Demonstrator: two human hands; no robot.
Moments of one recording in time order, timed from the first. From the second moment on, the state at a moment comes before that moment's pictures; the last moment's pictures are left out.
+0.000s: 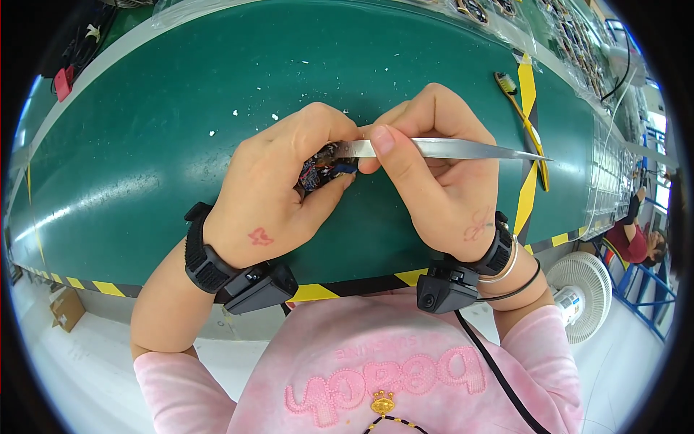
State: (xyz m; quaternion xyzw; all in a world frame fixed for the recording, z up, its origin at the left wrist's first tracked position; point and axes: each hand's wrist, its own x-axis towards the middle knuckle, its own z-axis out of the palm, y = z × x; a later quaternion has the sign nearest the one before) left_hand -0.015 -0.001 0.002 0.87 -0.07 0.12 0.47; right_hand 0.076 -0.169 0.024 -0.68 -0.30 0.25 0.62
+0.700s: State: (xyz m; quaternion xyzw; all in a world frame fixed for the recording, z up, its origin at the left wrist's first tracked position) left_hand -0.013 -0.001 -0.001 0.85 -0.03 0.11 0.52; right_hand 0.078 -0.171 0.016 -0.72 -0.42 0.09 0.54
